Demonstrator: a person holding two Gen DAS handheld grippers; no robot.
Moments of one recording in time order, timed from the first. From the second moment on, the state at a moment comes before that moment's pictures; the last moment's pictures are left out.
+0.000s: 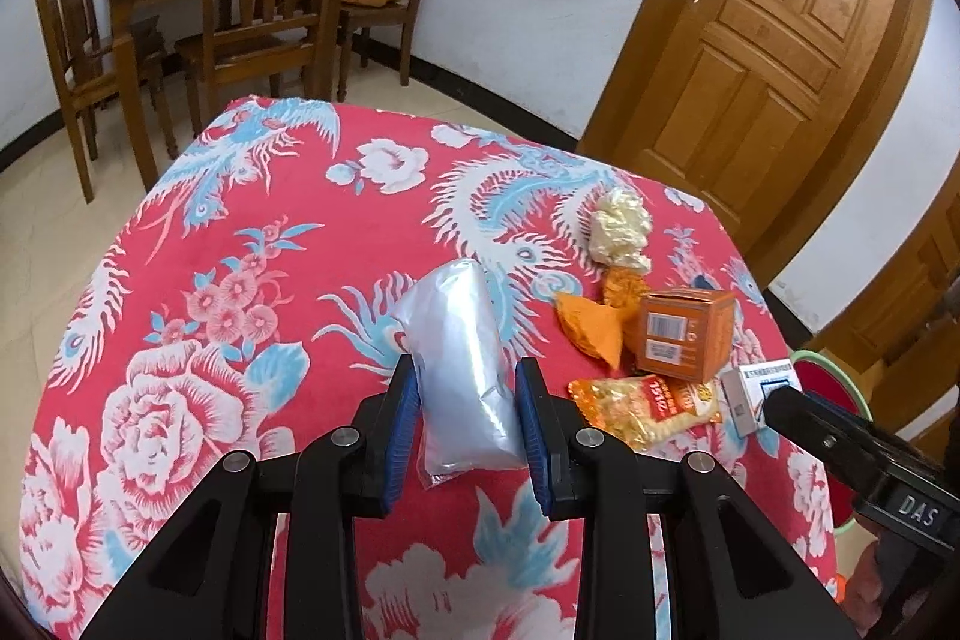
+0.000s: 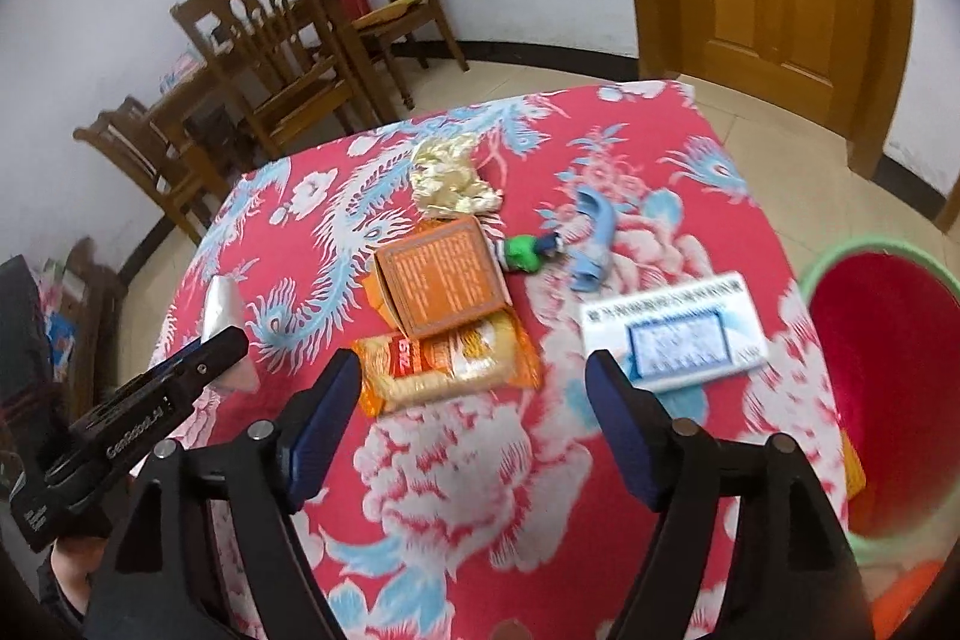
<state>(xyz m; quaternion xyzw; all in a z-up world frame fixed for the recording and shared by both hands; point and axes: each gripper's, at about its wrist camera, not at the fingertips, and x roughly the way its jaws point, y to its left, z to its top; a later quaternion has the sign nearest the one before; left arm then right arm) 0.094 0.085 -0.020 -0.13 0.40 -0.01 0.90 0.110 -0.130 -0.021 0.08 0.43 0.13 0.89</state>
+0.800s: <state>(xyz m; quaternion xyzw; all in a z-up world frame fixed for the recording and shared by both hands) 0.104 0.092 -0.030 -0.15 0.41 -0.01 0.90 0.160 -0.102 -0.048 0.04 0.46 0.15 0.88</state>
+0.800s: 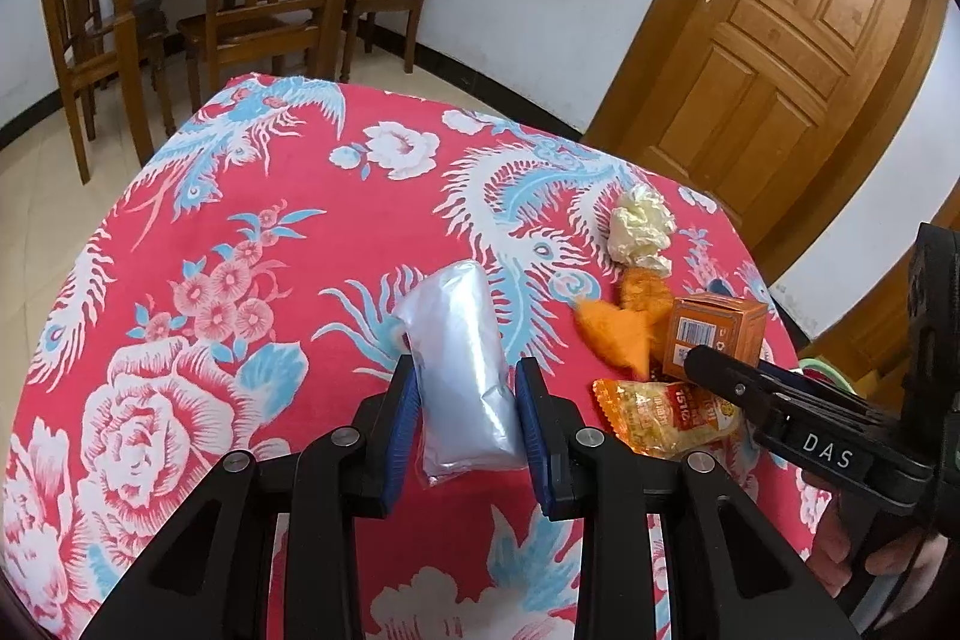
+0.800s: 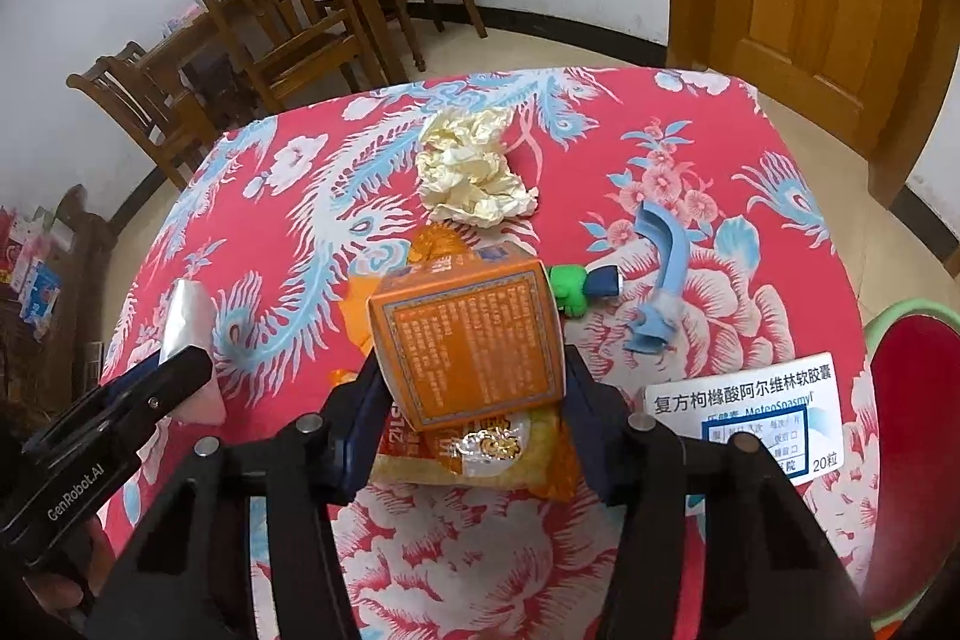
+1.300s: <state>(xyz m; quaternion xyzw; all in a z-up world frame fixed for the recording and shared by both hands) 0.089 0.070 -0.007 -0.14 0.40 -0.04 0.91 0.122 -0.134 -0.009 0.08 0.41 0.15 0.90</state>
